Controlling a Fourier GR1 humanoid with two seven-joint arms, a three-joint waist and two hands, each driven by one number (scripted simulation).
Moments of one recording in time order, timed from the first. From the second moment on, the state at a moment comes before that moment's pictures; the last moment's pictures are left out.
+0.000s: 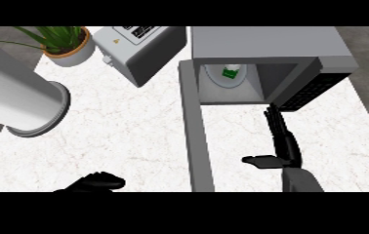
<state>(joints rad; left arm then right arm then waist) 0.46 0.07 -0.31 -2.30 -0.08 -0.20 0.04 -0.32 -0.09 -0.25 -0.49 0.08 0.17 -0.93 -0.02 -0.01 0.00</state>
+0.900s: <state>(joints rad) 0.07 0.02 -0.41 -1.91 -0.12 -0.29 0.14 0.18 -0.14 -0.16 -1.08 -0.05 0.31 -0.83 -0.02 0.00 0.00</state>
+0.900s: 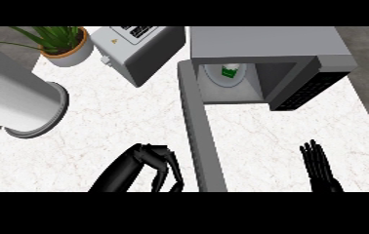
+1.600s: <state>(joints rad) -0.27 0.00 -0.76 -1.48 -0.14 0.04 0.09 0.33 -0.21 -0.13 -1.31 -0.15 0.39 -0.79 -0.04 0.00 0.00</state>
